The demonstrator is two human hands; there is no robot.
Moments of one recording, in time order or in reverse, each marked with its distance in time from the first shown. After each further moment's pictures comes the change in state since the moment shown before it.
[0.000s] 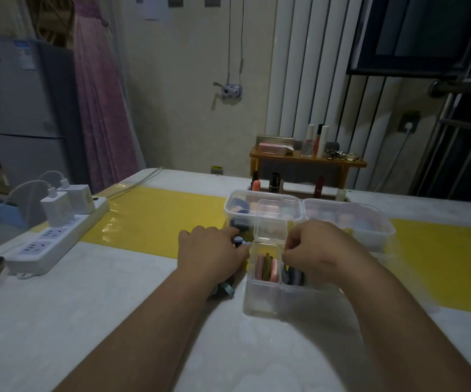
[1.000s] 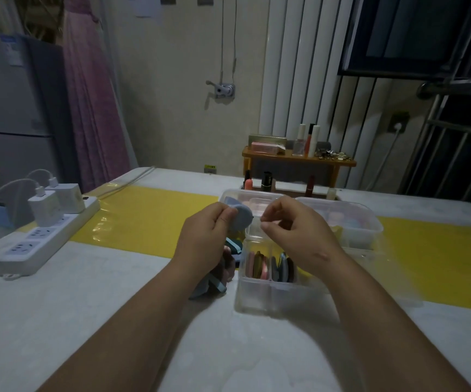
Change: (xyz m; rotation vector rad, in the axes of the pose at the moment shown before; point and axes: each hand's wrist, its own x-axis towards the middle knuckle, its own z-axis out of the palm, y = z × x) left_hand -0.004 -0.001 -0.010 -0.887 0.272 0.129; right_hand 0.011 0.005 0.012 0.527 0.240 -0.288
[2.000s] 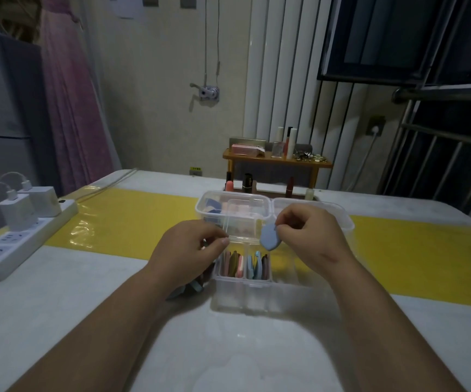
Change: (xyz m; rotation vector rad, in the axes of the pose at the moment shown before) left_hand -0.008 0.000 -0.001 0.335 -0.220 0.221; right_hand -0.016 0.023 -0.038 -0.090 0.171 0.065
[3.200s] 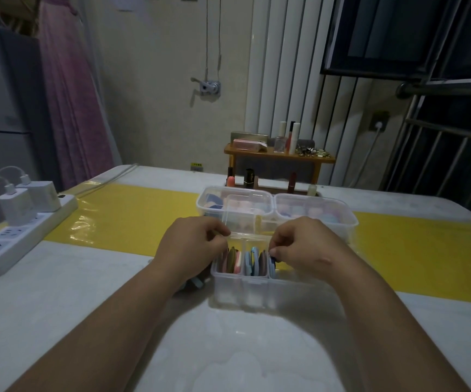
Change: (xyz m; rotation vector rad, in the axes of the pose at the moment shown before) left_hand 0.003 0.014 0.003 -0.086 0.016 -0.245; right_hand -0.004 -0.012 0.000 -0.315 -0.378 0.135
